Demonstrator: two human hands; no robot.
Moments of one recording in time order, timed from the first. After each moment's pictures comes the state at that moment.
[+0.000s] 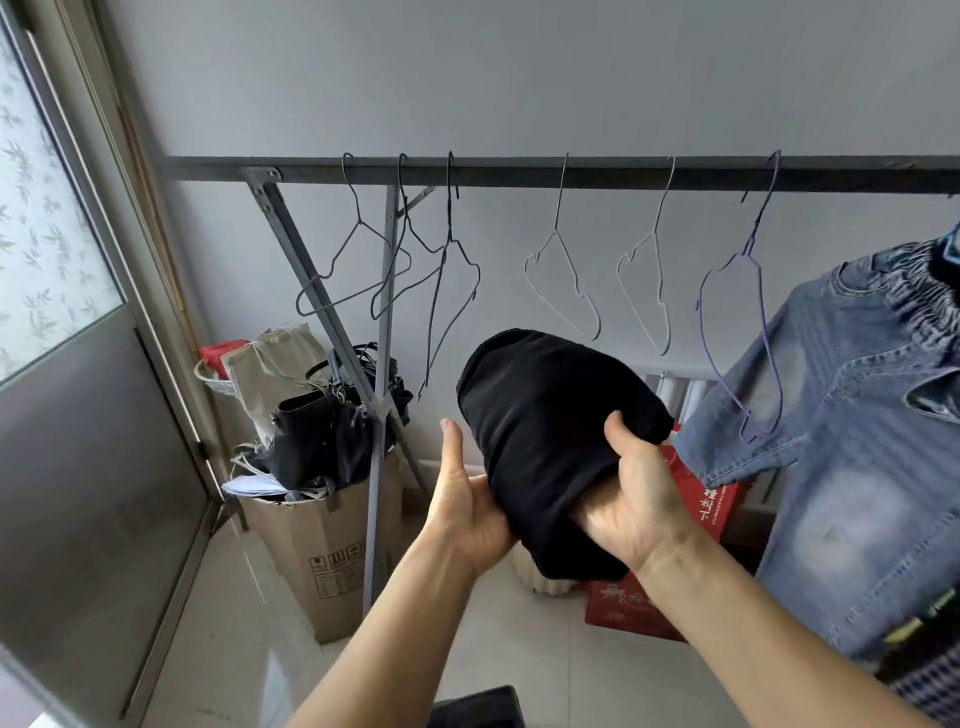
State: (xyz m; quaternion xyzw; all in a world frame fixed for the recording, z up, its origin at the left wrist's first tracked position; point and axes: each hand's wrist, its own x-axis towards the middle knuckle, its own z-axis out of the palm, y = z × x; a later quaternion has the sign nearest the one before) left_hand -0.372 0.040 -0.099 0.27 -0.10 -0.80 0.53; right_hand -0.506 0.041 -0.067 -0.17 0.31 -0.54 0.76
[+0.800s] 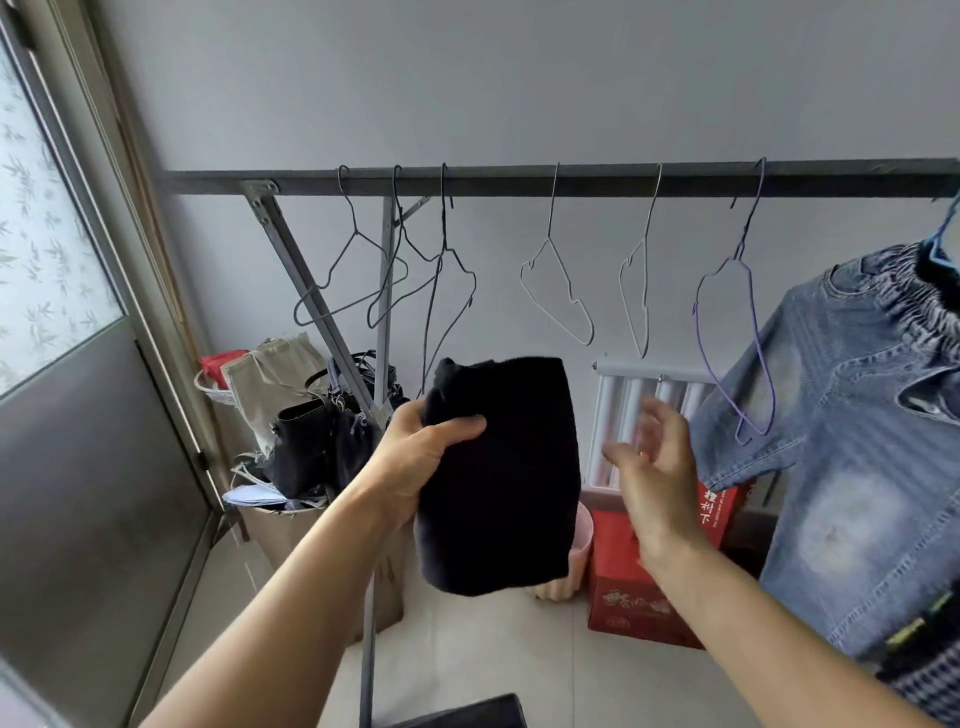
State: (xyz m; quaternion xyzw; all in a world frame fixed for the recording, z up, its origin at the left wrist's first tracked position) left_hand -0.321 0.031 -0.063 0.47 -0.46 -0.50 0.56; right_hand -0.525 0.039 -0.080 -0.46 0.52 -0.62 0.37
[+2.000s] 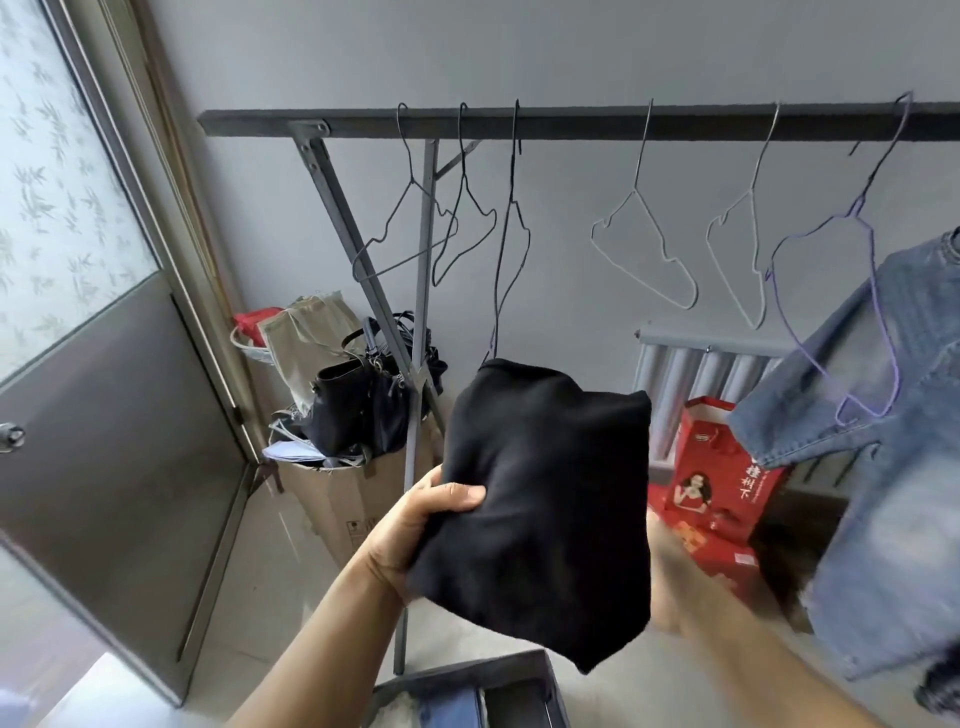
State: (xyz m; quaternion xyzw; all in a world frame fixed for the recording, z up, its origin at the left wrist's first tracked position) left_hand -0.260 0.073 -0.133 0.29 -0.39 -0.71 0.51; right_hand -0.492 0.015 -0.196 -0.28 0.48 -0.34 0.75
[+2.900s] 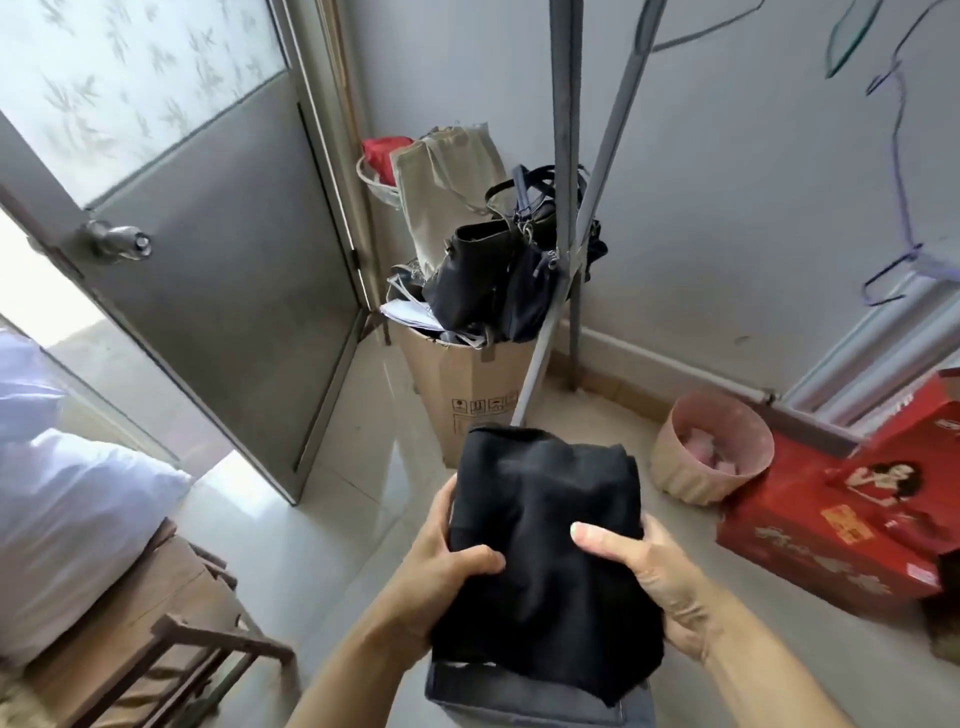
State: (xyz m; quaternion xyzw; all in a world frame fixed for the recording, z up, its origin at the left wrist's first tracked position) left_hand -0.127 0.089 -0.293 0.56 -0.25 -0.60 0.52; right_hand -0.317 -0.015 -0.280 -0.38 0.43 -0.19 0.80
